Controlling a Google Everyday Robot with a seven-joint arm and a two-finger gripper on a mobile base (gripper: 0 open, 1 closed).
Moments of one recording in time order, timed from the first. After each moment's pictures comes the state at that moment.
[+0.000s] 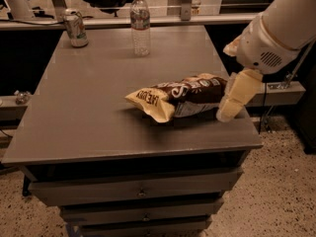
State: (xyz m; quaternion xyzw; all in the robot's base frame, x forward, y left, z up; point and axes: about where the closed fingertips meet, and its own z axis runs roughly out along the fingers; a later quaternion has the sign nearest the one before) arm 0.488 -0.154 0.938 -0.60 0.77 0.04 0.22
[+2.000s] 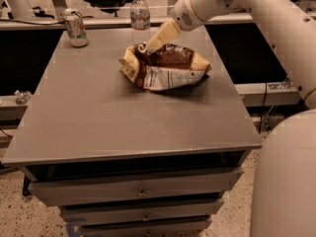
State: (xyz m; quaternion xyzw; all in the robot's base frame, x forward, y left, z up) arm 0.747 -0.026 0.934 -0.50 0.74 0.16 0.41
